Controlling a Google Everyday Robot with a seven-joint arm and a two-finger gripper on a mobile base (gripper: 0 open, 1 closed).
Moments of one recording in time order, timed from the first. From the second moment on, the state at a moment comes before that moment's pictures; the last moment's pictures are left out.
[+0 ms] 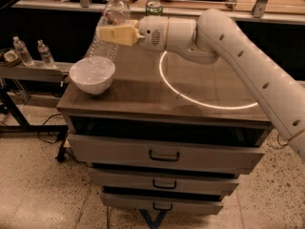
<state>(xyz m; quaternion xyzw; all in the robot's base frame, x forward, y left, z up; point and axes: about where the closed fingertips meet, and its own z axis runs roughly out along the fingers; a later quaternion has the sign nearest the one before) 0.636 0.096 0.989 -0.39 0.57 0.54 0.49</state>
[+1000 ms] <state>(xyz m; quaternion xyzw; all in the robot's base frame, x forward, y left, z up) 0.641 0.122 0.948 -0.36 0.60 0.55 0.46</state>
